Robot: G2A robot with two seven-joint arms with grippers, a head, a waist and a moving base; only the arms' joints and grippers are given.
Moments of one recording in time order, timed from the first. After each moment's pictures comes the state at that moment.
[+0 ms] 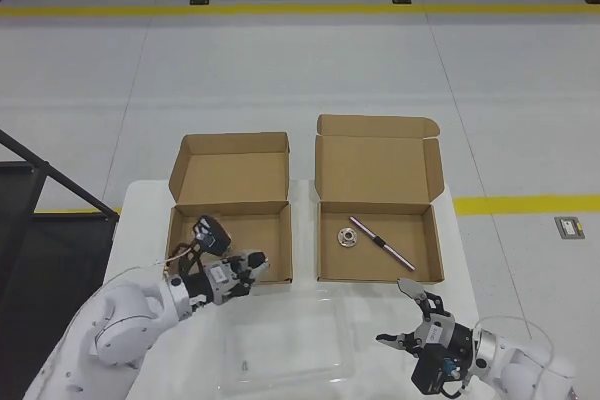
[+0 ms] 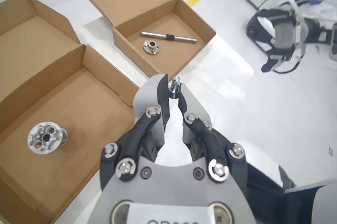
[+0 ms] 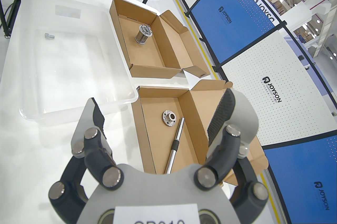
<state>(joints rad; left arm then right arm) 1.10 -0.96 -1.34 -1.82 0.58 -0.47 -0.63 -1.45 -1.12 1.57 -1.84 -2.23 -0.68 -0.72</state>
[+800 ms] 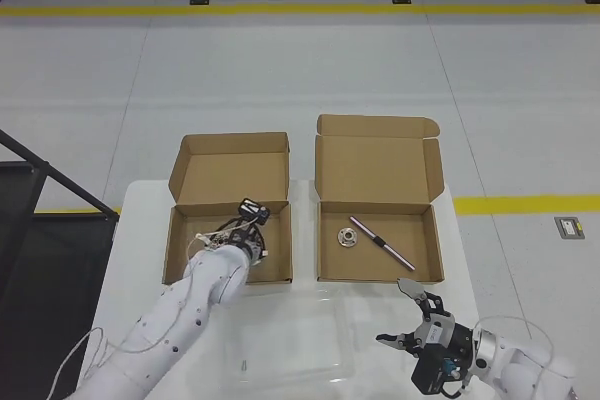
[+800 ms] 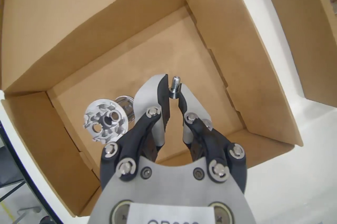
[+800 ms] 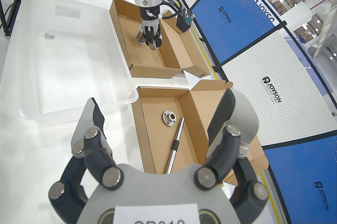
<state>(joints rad) 0.59 -1.18 -0.72 -1.22 1.08 0.16 -0.72 -1.45 -1.12 1.57 -1.84 -2.23 -0.68 -0.72</state>
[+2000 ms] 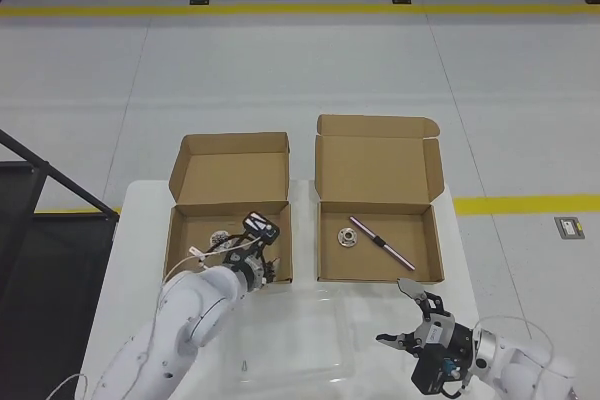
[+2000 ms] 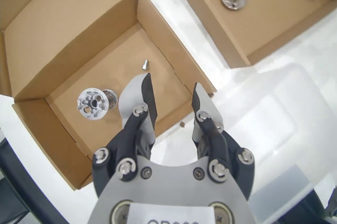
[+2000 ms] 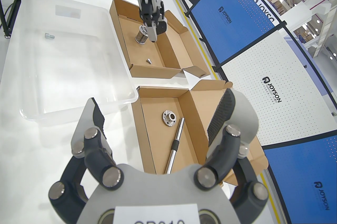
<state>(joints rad) 0.95 -1.11 -1.06 -1.81 1.15 -0.10 -0.95 -1.45 -1.12 1.57 -1.84 -2.23 -0.68 -0.72</state>
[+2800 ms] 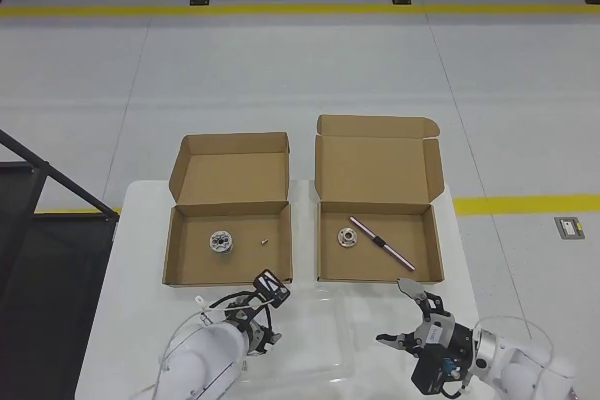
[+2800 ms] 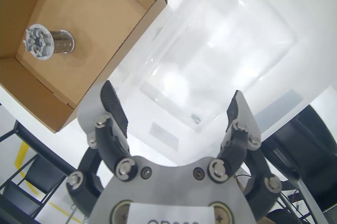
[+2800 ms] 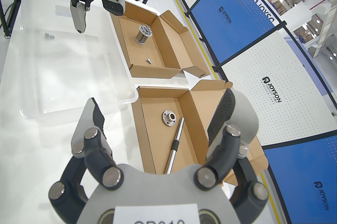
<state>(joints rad) 1.15 -1.09 -1.03 -2.01 1.32 -0.12 -1.21 -1.45 -1.12 1.57 -1.84 -2.23 -0.68 -0.72</state>
